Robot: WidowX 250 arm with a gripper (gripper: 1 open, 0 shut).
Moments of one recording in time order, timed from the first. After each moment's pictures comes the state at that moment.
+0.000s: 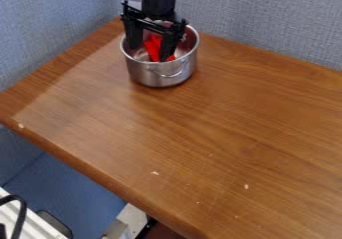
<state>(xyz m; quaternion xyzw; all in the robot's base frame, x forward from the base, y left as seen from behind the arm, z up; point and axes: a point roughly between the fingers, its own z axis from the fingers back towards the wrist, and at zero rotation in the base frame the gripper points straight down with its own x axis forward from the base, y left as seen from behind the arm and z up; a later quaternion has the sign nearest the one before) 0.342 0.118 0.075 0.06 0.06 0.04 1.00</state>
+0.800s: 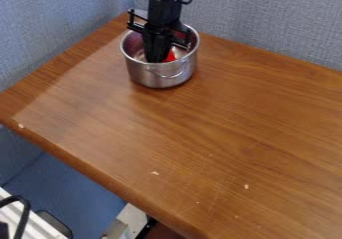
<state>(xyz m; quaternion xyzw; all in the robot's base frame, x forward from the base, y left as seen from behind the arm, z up) 0.344 0.114 0.065 0.06 0.07 0.03 1.00</state>
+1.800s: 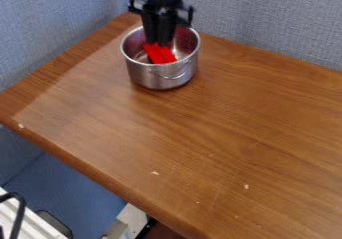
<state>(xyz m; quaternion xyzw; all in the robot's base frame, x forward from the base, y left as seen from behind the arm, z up) 0.349 0.112 0.121 0.04 0.00 0.04 1.00</state>
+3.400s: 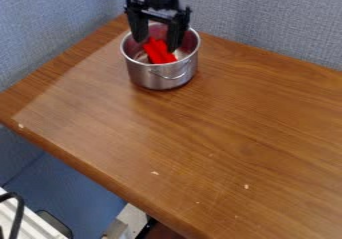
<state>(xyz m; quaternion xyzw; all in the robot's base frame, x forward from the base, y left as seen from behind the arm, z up) 0.344 0.106 0.085 0.03 0.04 0.04 1.00</state>
